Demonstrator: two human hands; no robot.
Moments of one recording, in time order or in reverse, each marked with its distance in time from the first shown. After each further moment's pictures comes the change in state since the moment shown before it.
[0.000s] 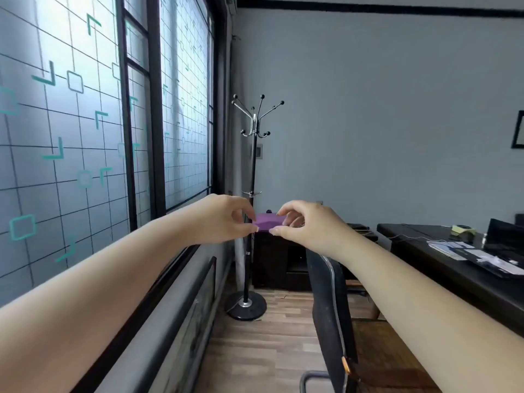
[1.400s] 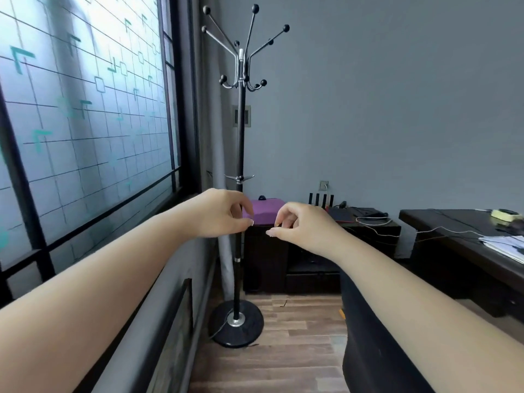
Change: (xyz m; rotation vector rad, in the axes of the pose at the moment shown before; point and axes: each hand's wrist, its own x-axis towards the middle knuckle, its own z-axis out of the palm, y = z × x) left_hand 0.478 -0.287 0.149 -0.069 -0.072 0.060; right_hand 0.446 0.279 0.176 0.031 -0.036 0.125
